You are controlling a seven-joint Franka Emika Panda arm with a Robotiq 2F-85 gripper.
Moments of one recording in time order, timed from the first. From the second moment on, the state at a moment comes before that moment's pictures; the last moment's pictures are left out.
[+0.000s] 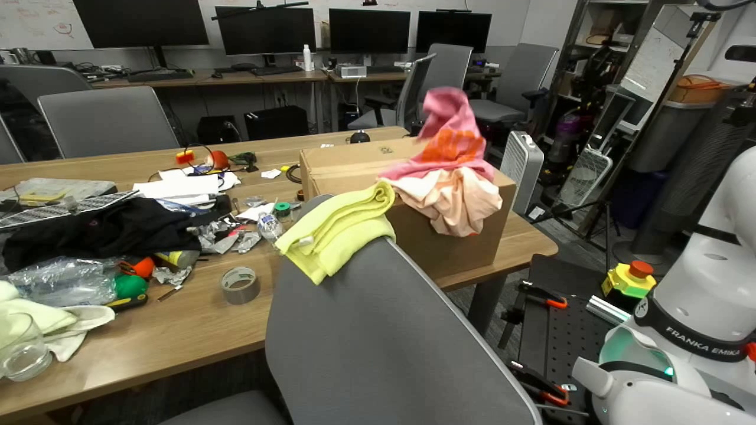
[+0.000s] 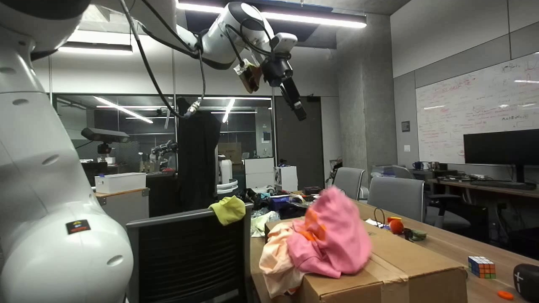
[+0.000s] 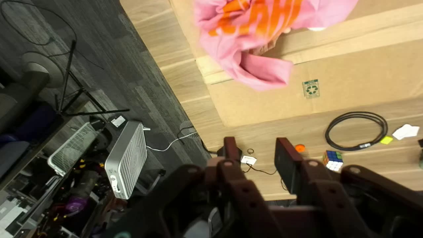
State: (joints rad) arm -0.16 -0.36 0.10 -1.84 -0.44 1.60 0.99
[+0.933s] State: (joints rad) arm 0.10 -0.28 0.24 -1.90 -0.27 1.47 0.75
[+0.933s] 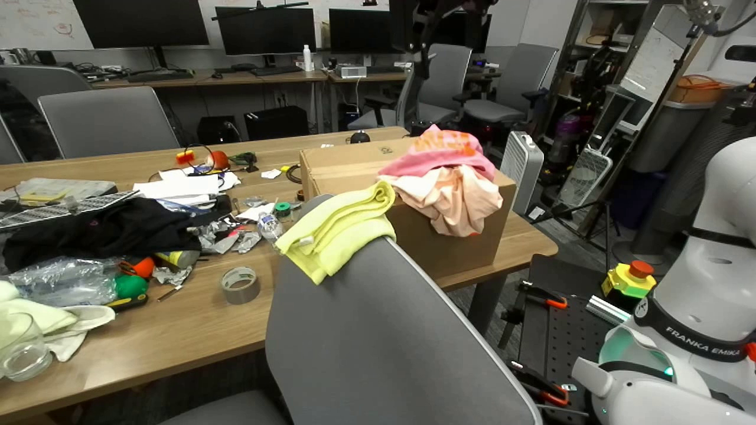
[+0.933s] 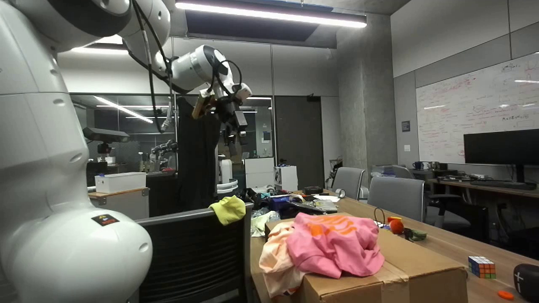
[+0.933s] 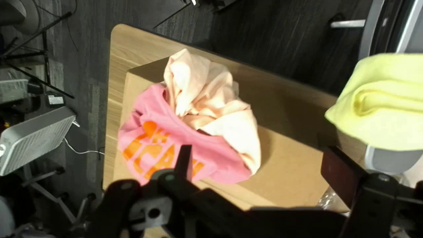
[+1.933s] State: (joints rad) arm 0.26 -0.06 0.37 -1.94 -0.24 1.76 0.32
